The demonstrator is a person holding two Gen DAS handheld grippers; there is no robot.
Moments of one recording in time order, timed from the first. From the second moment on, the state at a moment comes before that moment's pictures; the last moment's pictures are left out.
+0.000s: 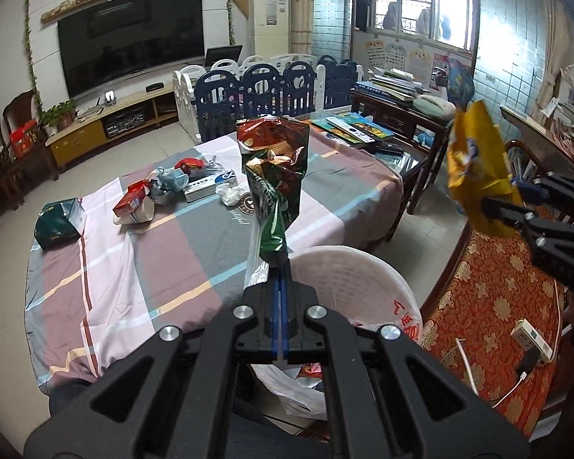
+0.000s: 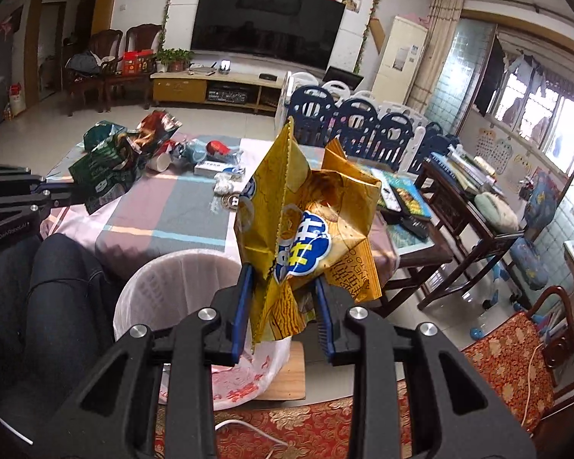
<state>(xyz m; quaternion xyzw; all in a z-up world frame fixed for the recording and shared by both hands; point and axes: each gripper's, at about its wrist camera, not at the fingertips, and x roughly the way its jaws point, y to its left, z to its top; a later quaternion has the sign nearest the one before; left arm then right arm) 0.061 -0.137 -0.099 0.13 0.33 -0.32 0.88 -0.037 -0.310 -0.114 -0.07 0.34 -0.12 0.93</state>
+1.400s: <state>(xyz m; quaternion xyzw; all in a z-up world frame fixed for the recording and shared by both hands) 0.081 -0.170 -0.162 0.13 0.44 -0.40 0.79 -0.014 -0.326 -0.142 0.04 0.35 -0.09 0.93</state>
